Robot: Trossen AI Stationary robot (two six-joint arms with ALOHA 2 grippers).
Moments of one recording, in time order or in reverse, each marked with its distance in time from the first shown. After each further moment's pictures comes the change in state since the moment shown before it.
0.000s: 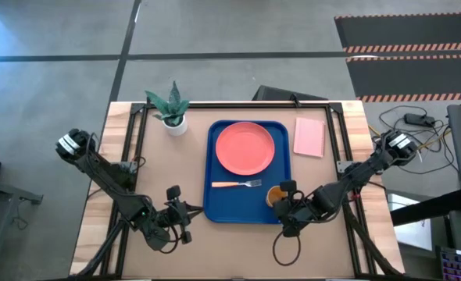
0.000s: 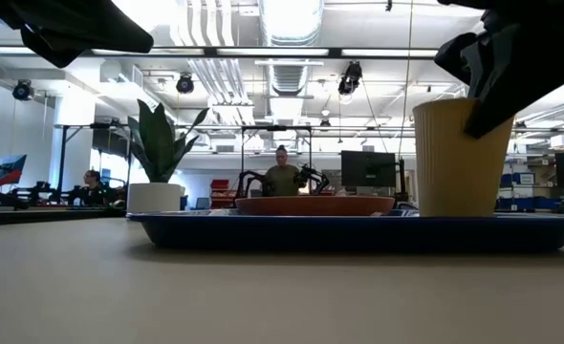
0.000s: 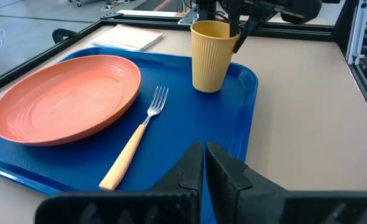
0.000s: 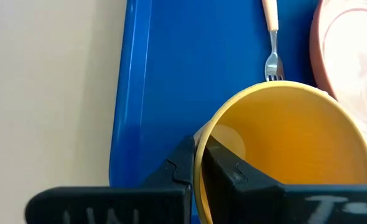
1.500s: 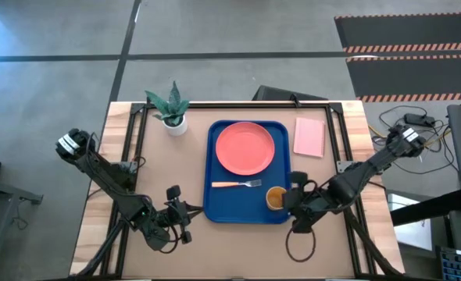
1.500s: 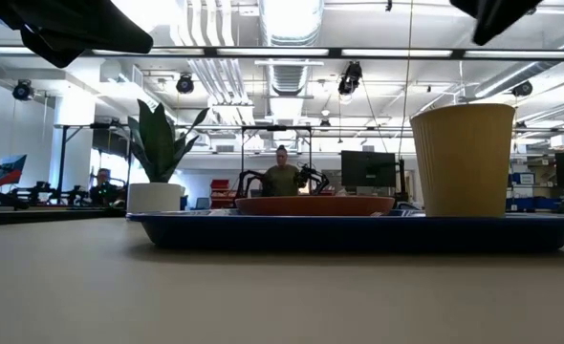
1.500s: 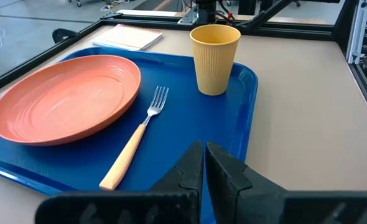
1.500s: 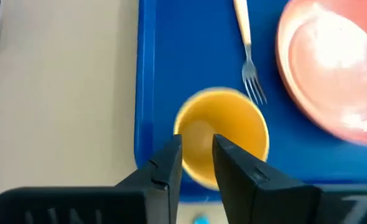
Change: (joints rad) left arm 0.000 -0.001 -0.001 -0.001 0.000 0.001; right arm 0.007 -0.135 0.205 -0.309 -0.055 0.094
